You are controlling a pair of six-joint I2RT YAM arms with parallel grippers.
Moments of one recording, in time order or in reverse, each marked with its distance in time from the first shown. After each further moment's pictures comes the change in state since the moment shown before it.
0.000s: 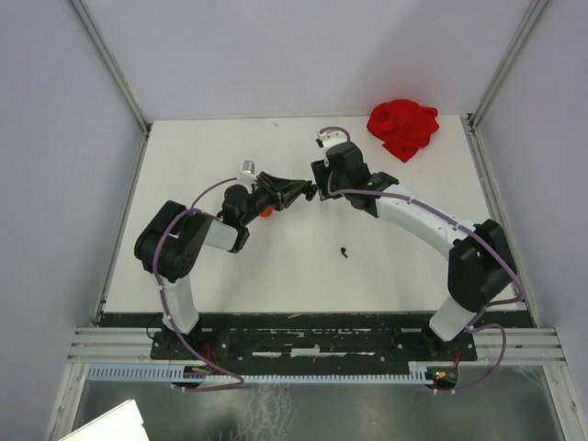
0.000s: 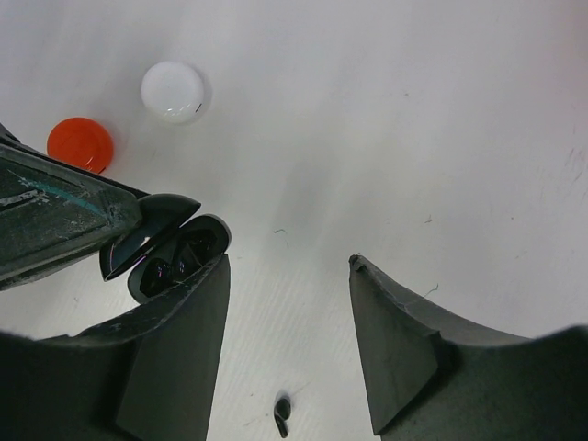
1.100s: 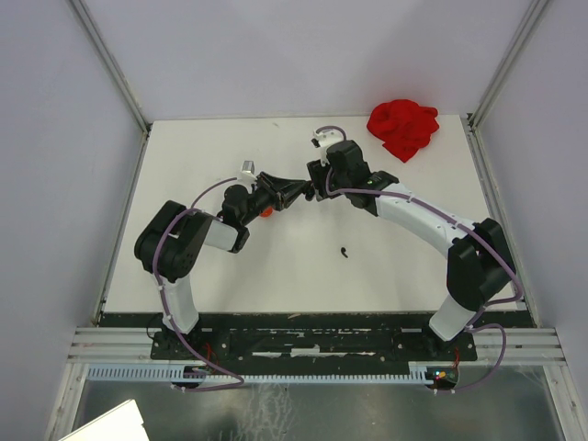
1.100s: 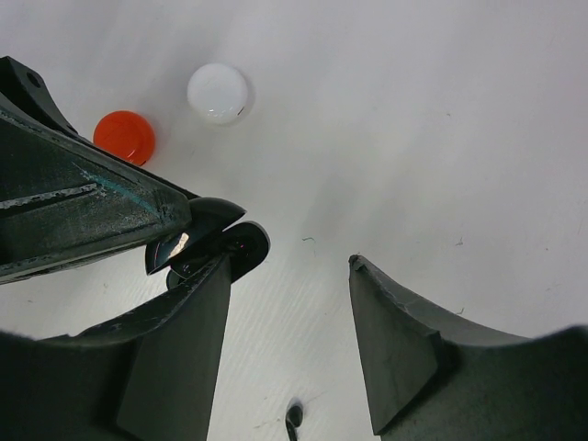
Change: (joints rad) left arm 0.000 0.000 0.000 0.000 0.000 0.000; right arm -0.004 0.012 0.011 0.023 -0.124 -0.029
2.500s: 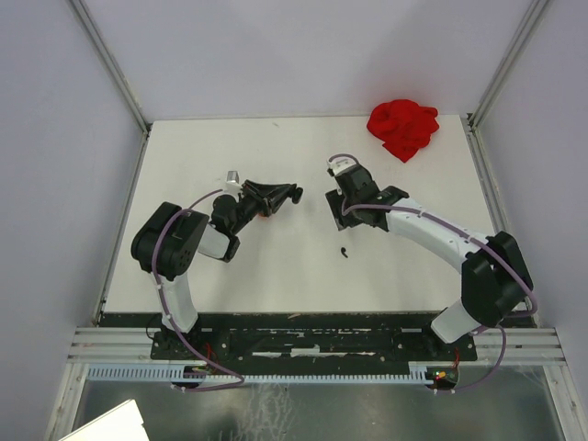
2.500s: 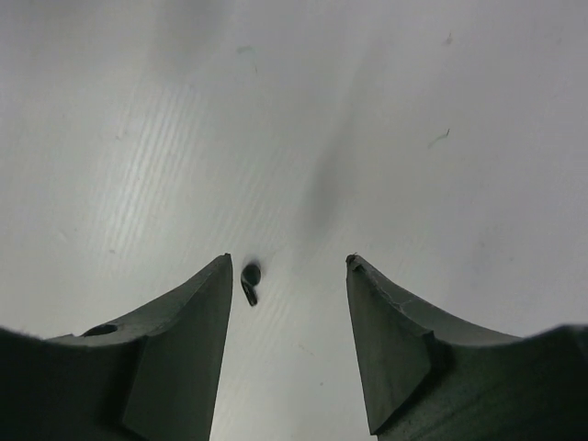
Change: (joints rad) left arm 0.068 0.003 -0.124 0.113 -0.047 -0.040; right arm 0.003 -0.120 -0.151 -0.219 0.089 0.040
